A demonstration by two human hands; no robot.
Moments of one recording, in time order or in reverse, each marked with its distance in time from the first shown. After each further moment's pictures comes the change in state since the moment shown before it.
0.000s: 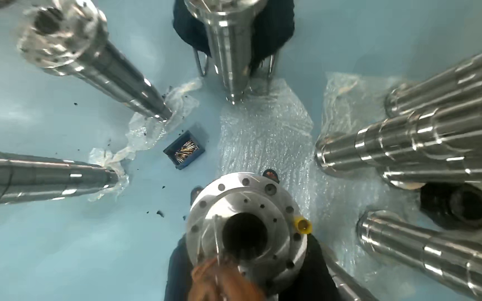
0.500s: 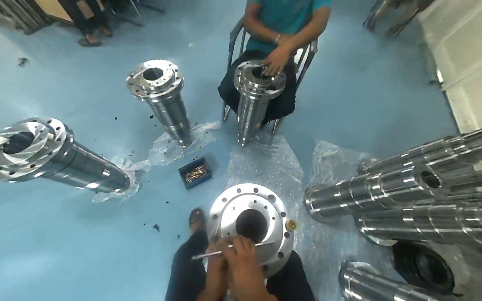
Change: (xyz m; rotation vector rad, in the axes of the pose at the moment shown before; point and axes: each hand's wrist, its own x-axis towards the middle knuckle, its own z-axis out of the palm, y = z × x) left_hand 0.003 0.005 0.030 0.063 0.276 0.055; right_hand -0.015 0.023 0.025 -0.538 -0.064 -0.310
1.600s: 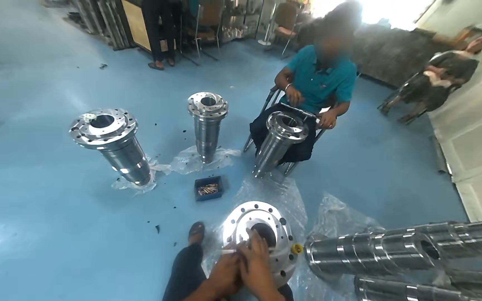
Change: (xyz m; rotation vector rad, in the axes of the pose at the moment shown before) left_hand 0.000 -0.011 -0.018 0.371 -0.424 0.286; right_hand 0.001 0.002 -0.014 -0.091 -0.162 0.006
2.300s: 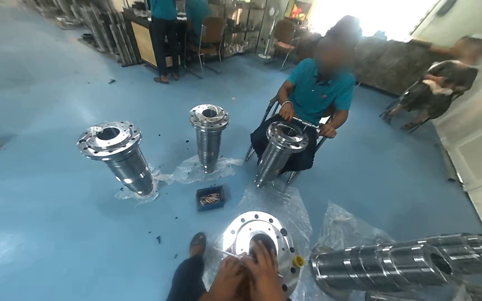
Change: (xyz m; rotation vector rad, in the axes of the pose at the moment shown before) left_hand 0.004 0.006 -0.004 0.052 0.059 0.006; right_hand -0.007 0.019 -0.013 -0.081 0.017 -0.114
